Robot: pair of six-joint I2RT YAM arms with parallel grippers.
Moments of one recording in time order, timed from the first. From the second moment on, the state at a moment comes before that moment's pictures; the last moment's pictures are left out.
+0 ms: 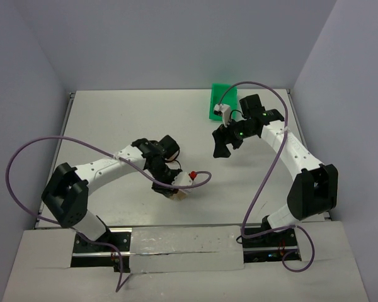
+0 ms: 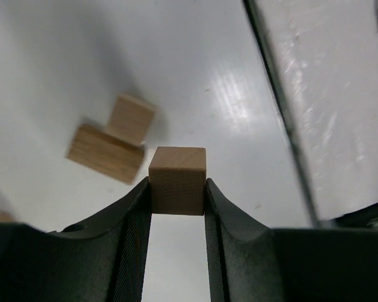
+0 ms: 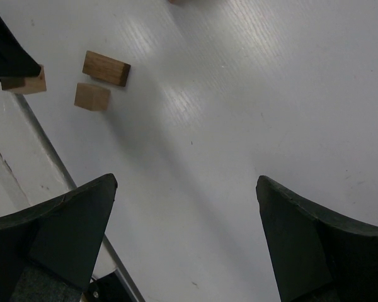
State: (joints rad) left arm -0.82 1.58 1.18 -1.00 0.52 1.20; right arm 0.25 1.51 1.31 -0.89 -0.64 -0.45
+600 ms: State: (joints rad) left arm -0.92 1.41 1.02 -0.67 0.19 0.14; right arm 0.25 1.50 1.29 -0.88 -0.66 -0.43
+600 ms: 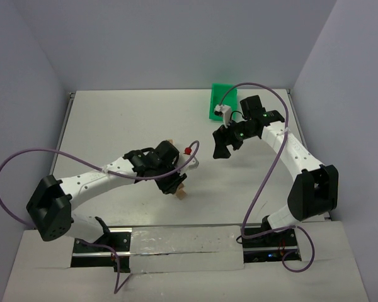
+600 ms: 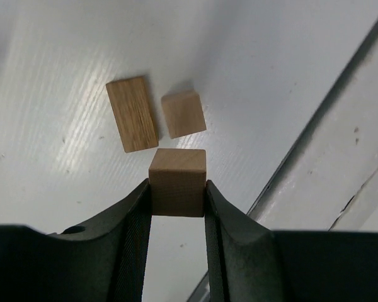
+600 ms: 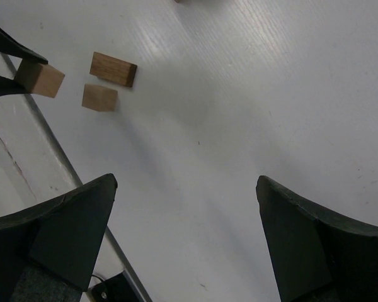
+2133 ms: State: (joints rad) left arm -1.05 1.66 0.98 -0.47 -0.08 -0.31; right arm 0.19 1.50 1.28 -0.88 -0.67 -0.43
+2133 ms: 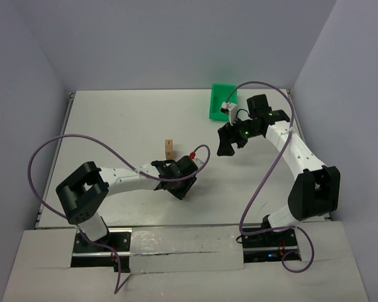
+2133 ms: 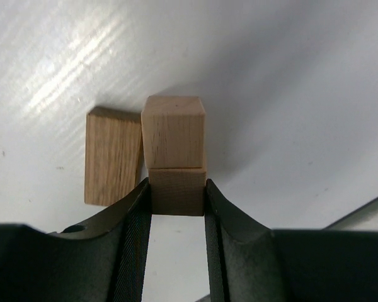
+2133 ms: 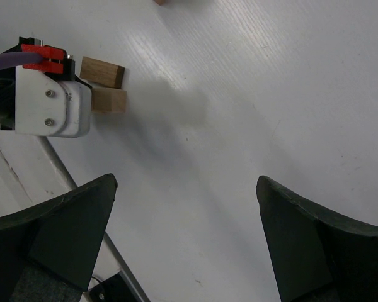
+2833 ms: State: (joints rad) left arm -0.97 1.79 1.12 -0.43 -0.10 -0.23; right arm 0.19 1.50 1.28 -0.88 -0.68 -0.46
